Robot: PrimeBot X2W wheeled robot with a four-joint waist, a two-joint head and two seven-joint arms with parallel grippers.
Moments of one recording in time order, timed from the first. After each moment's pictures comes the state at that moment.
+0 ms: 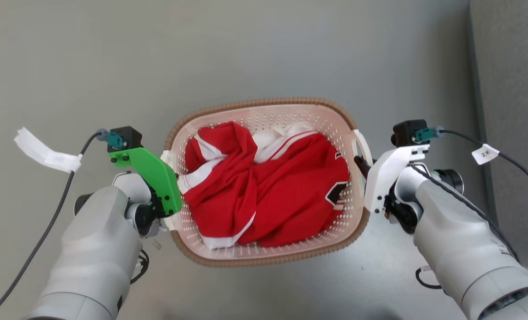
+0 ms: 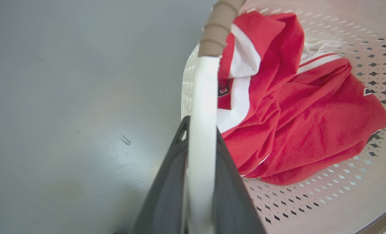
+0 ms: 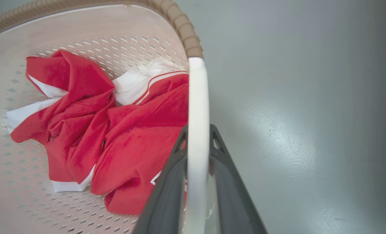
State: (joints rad) left arm -0.80 0.02 -0.52 1.12 -0.79 -0.13 0.30; right arm -0.72 -0.04 0.48 1.14 0.51 0.13 0.04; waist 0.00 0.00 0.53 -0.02
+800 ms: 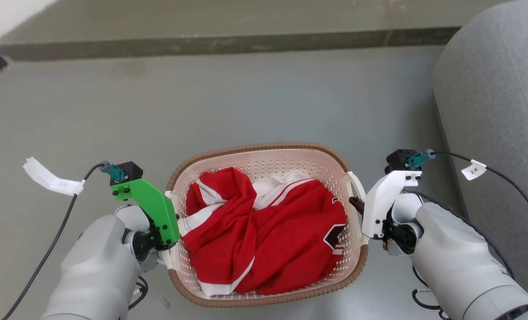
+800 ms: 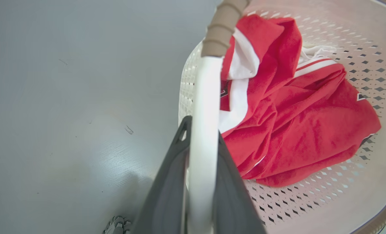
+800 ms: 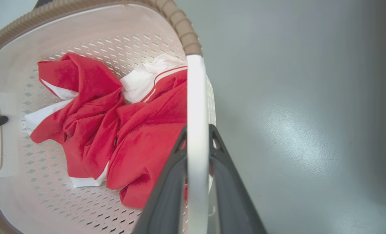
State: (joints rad) left arm -0.72 0.03 -0.55 1.15 -0.87 -0.13 0.40; right arm -0.64 -0.04 0.54 1.13 0.68 0.13 0.23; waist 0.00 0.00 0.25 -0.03
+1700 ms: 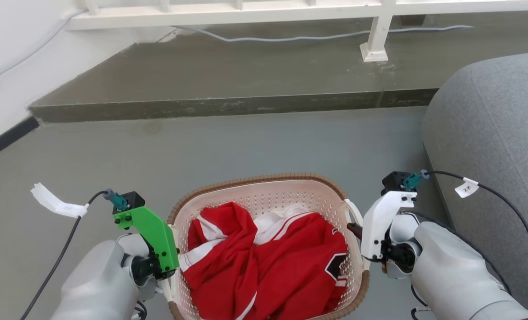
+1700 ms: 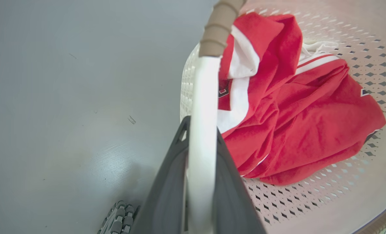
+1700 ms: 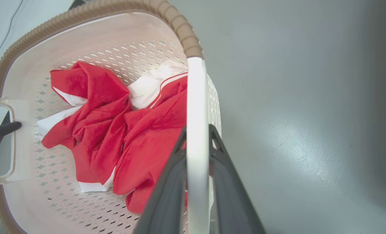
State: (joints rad) left arm -0.64 0.04 -0.58 1.15 -0.92 -0.13 0.47; right arm -0.59 -0.04 0.58 1.13 0.74 0.13 0.29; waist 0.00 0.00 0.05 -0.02
